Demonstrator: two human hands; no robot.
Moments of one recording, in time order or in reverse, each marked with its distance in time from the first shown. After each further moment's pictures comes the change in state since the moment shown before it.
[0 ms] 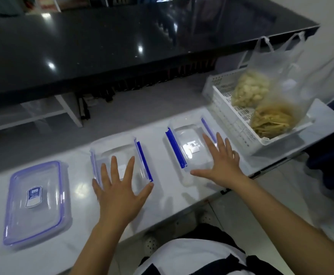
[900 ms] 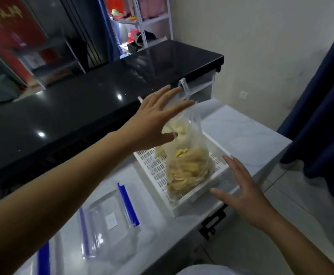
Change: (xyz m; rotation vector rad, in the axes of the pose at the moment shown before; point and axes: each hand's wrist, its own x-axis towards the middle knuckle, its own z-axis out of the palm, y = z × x) left_hand 0.158 0.486 -0.092 0.273 0.224 1.175; right_hand -0.016 0.283 -0.166 0.736 0.278 -0.036
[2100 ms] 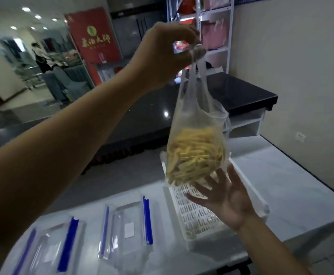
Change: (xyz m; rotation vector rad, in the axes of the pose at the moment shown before) left_hand 0.039 -0.004 -0.171 -0.091 0.485 -0.265; right_hand 0.108 -0.064 0.046 1.509 -0.642 0.263
